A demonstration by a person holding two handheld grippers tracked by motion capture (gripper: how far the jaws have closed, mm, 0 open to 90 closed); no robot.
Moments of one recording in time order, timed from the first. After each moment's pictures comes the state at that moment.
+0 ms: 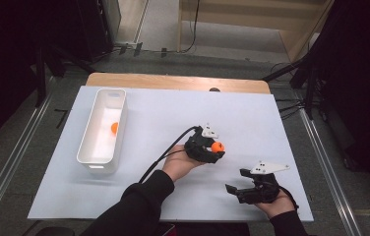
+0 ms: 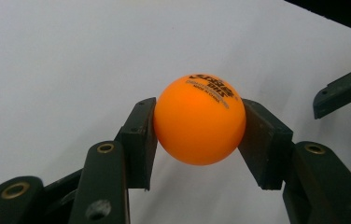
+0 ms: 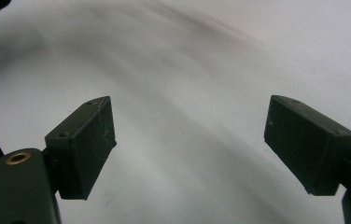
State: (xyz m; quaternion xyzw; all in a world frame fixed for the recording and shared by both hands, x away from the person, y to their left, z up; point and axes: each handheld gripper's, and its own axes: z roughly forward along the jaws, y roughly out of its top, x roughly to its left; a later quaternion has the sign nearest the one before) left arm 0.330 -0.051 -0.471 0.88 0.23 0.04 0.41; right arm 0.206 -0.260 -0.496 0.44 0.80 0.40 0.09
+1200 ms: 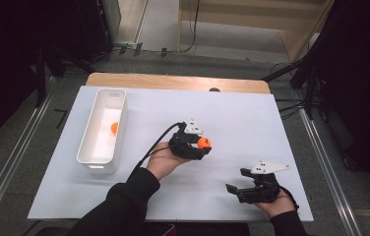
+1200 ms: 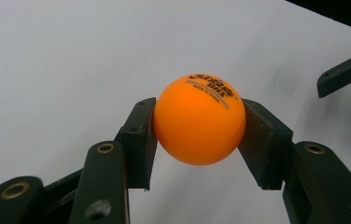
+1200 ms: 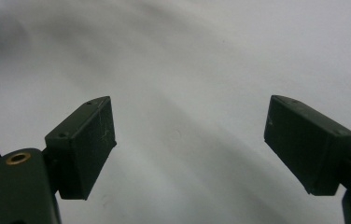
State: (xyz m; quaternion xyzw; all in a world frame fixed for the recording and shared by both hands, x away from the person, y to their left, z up) left arm 0.331 -0.008 -0.454 0.88 0.24 0.06 0.41; right arm 0.206 -0.261 -0.496 0.44 0.80 0.39 0.09
